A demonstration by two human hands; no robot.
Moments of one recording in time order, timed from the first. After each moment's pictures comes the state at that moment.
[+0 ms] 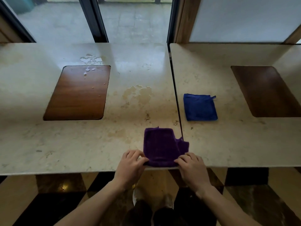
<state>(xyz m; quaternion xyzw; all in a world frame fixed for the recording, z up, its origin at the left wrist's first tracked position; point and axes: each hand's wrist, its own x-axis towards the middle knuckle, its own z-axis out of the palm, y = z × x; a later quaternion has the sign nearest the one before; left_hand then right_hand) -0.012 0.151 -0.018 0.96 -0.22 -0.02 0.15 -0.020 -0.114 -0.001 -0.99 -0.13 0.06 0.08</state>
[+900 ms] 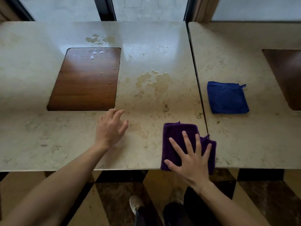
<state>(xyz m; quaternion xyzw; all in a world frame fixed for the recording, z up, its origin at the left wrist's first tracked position) 0.097 0.277 -0.039 0.98 -0.03 0.05 0.17 0.003 -0.035 -0.063 -0.99 -0.09 0.07 0.05</state>
